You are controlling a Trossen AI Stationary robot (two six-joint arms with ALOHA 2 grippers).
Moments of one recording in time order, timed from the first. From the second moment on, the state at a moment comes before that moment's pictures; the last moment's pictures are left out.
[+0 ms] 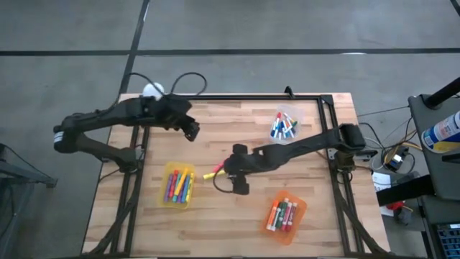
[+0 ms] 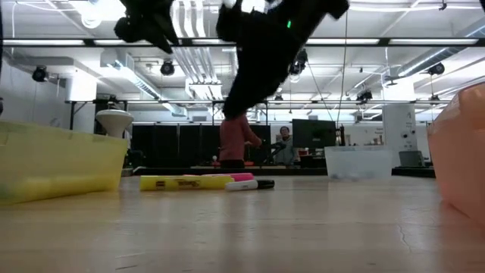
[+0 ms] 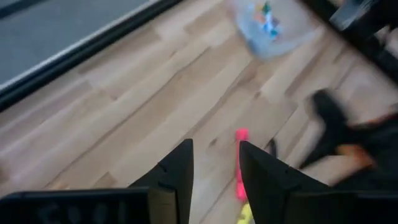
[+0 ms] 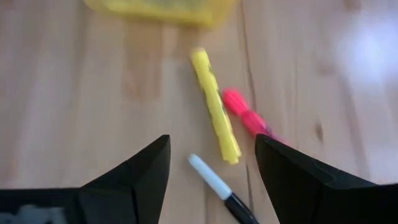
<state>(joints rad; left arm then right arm) 0.22 1.16 1.28 -0.92 -0.18 -0.55 0.15 1.88 1.38 -0.41 0.13 0.12</state>
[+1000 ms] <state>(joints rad) 0.22 0.92 1.28 -0.86 -0.17 -0.60 0.04 2.22 1.59 -0.47 -0.09 0.07</state>
